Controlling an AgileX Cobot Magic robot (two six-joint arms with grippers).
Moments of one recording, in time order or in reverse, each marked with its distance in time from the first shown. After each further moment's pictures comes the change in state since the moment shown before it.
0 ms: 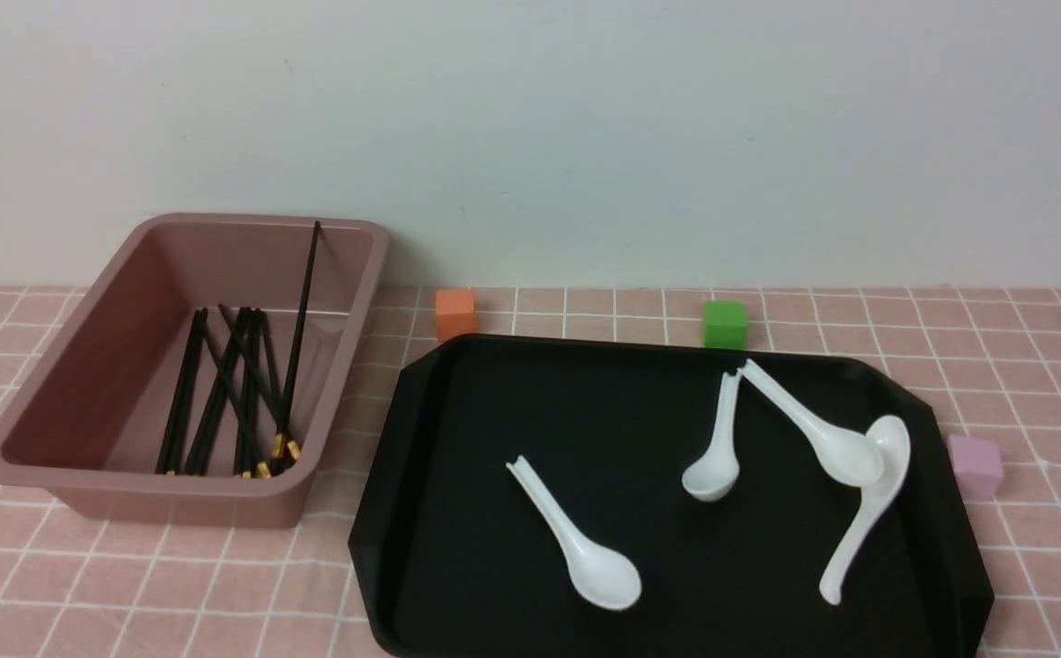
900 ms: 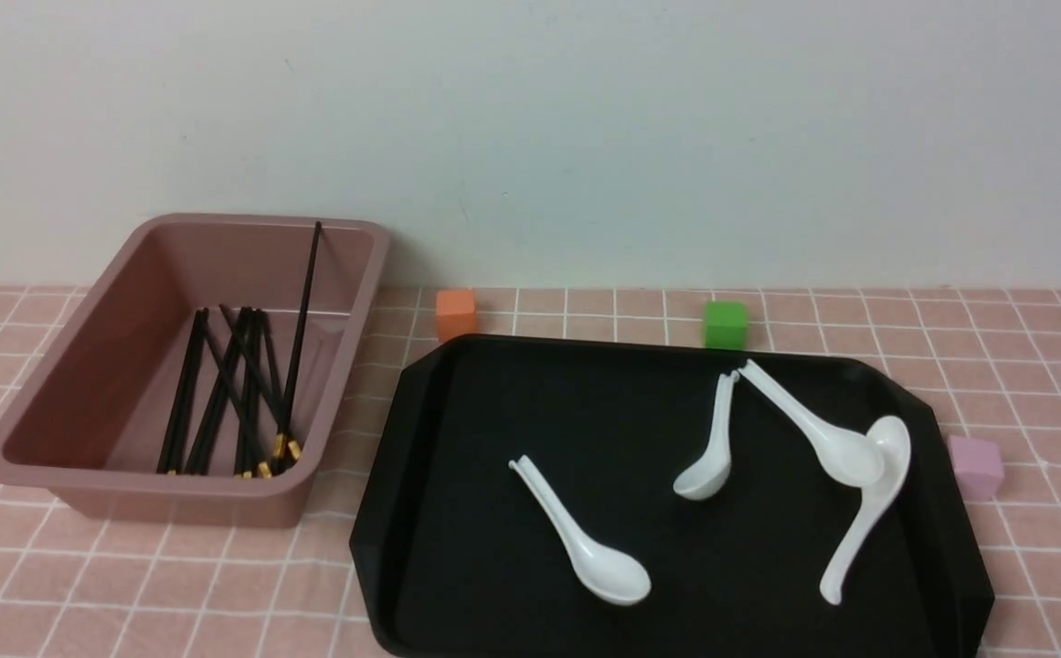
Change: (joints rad) right arm 0.000 0.000 0.000 0.000 0.000 0.000; left arm -0.012 0.000 -0.015 0.068 -0.084 -0.015
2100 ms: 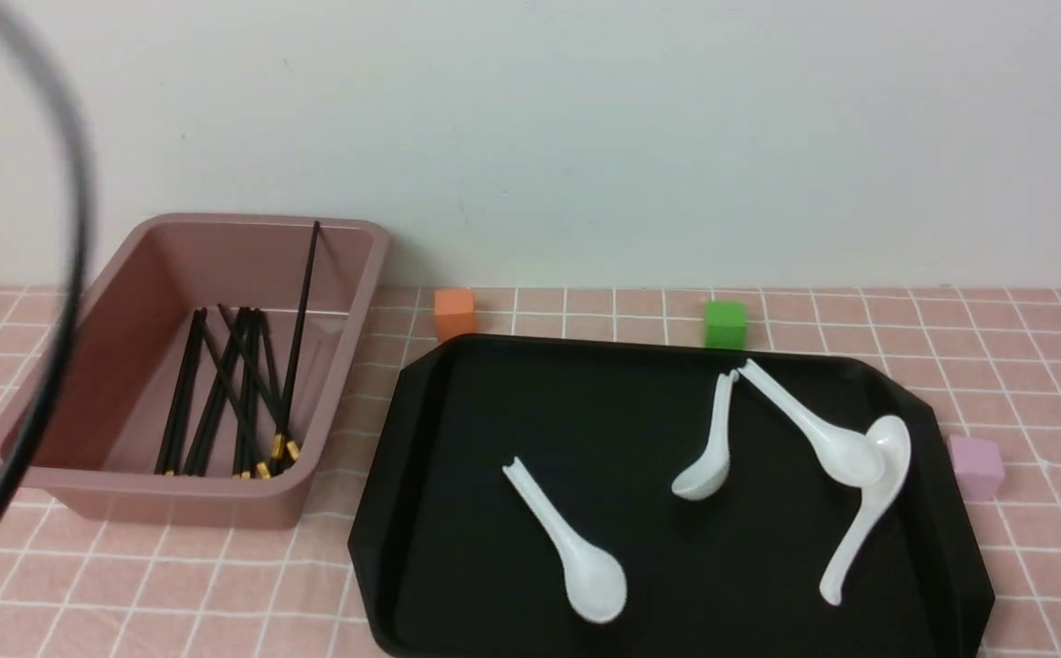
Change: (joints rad) right arm 0.000 0.000 0.000 0.000 0.000 0.000; left arm -0.199 0.724 -0.923 0.095 0.340 -0.155
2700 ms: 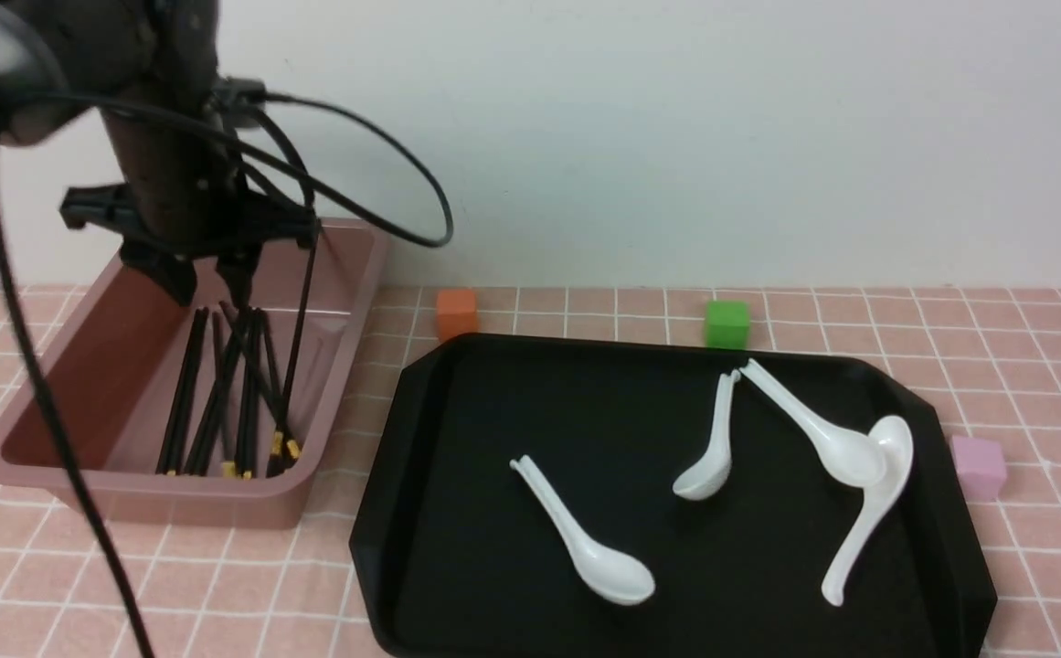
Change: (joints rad) right arm 0.000 0.000 0.000 0.000 0.000 0.000; left arm 0.000 1.214 -0.951 0.136 0.586 0.044
